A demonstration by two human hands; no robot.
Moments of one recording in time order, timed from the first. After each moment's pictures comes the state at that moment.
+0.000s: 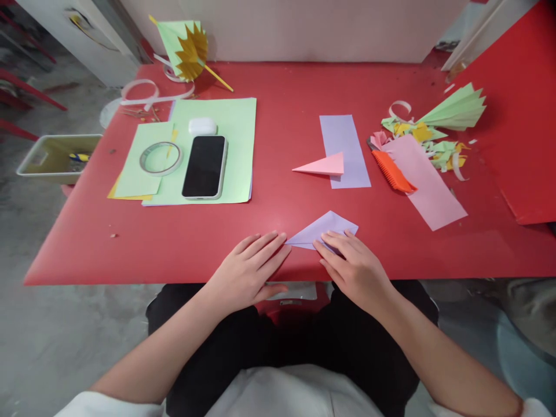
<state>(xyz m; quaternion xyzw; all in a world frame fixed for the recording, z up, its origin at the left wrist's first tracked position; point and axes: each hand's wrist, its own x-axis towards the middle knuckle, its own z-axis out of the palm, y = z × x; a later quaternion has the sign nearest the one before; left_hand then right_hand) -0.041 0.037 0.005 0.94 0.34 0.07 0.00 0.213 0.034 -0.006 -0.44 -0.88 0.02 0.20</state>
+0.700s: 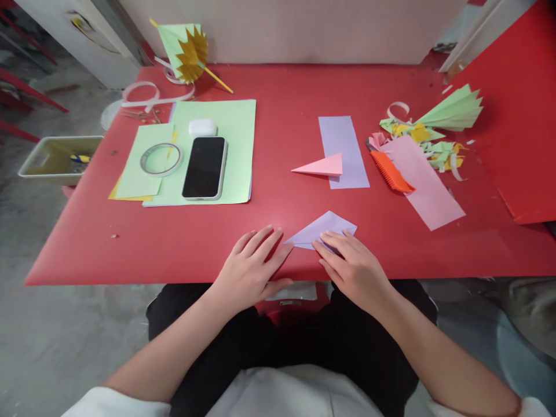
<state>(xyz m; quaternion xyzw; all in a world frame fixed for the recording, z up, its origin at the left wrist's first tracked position) -0.027 0.034 0.002 0.91 0.40 0.08 -0.02 0.213 0.033 -0.005 -0.44 -0.88 0.03 0.19</state>
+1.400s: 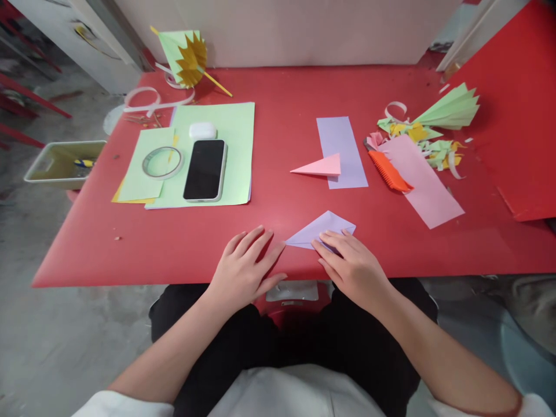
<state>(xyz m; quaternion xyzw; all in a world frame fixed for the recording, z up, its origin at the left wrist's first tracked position) -0.038 0.032 -0.003 0.90 0.43 0.10 -0.02 0.212 0.033 -0.005 -0.44 -0.87 0.04 0.20</state>
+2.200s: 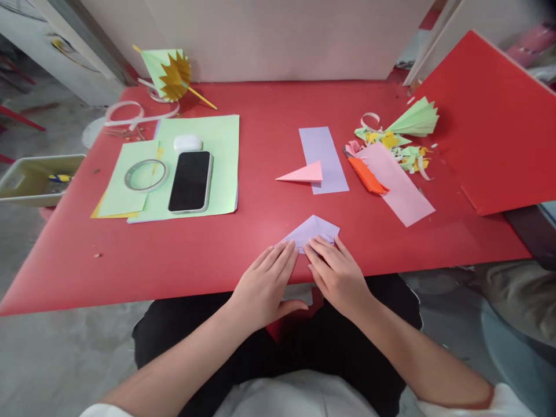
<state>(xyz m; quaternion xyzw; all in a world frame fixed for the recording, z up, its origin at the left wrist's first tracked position) 0.011 0.025 -0.005 0.92 0.37 0.07 0.06 0.207 0.018 -0.014 -0.49 -0.85 0.00 0.19</state>
